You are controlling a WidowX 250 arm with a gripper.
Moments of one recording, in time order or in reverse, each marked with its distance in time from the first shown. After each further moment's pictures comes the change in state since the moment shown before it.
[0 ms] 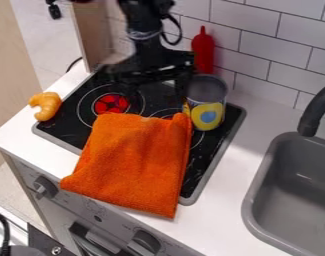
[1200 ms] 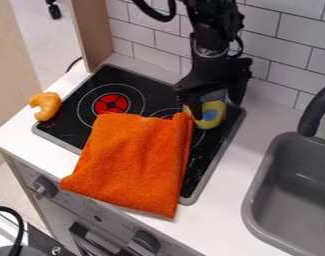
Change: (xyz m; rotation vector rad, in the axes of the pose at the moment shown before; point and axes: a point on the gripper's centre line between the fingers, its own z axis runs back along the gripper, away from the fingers) arm 0.012 -0.065 -0.042 -0.048 -0.049 0.232
